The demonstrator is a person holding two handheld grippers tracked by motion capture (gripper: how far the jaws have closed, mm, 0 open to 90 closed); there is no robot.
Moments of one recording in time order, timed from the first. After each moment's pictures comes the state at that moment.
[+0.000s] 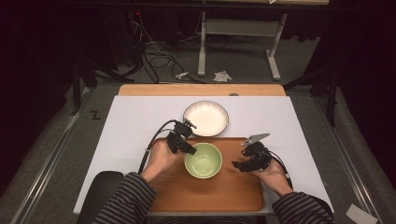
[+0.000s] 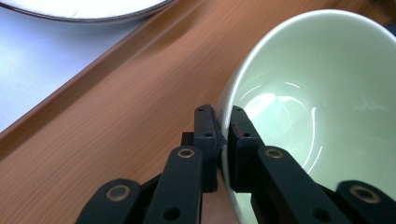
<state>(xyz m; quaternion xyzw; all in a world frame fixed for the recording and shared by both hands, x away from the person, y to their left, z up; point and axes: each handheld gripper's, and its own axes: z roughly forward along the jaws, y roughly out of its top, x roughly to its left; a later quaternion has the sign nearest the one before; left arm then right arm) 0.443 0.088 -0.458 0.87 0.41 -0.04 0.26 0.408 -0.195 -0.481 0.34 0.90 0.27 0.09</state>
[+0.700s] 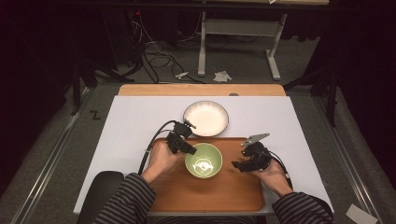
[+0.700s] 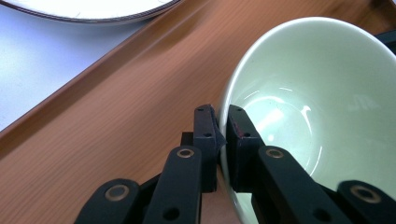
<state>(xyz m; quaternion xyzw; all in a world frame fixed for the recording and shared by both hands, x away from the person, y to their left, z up) 0.442 0.089 -0.460 0.87 0.42 -0.03 0.27 0.407 -0.194 -0.481 0.34 0.90 0.27 0.09</state>
